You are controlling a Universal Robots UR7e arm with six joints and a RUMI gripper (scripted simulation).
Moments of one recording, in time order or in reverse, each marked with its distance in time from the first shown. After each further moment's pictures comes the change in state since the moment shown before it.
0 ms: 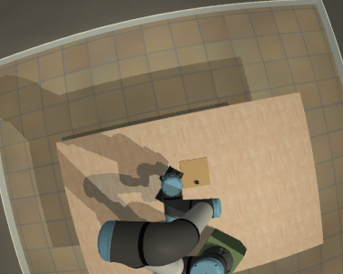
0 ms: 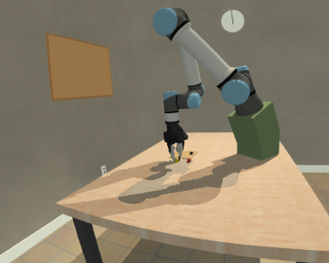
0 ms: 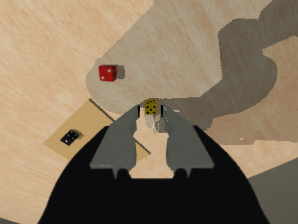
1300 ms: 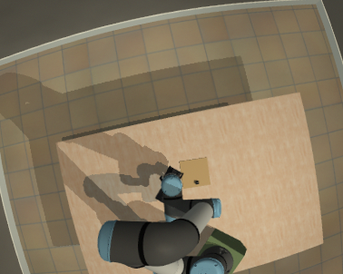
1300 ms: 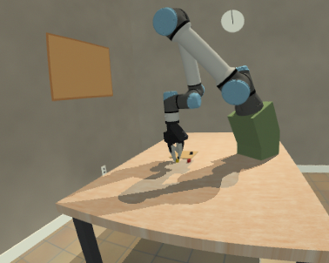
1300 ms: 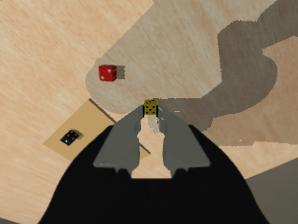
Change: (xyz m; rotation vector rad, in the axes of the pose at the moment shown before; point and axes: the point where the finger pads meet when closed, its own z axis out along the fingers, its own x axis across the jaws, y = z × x) arm 0.000 0.000 0.000 0.000 0.000 0.000
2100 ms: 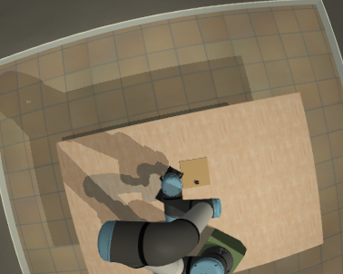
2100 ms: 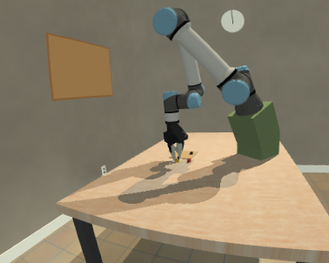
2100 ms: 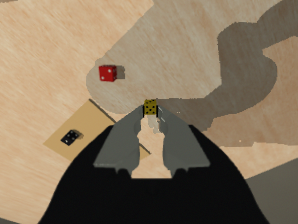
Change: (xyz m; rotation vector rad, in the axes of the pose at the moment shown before) arm 0.000 0.000 0.000 0.001 0.000 0.000
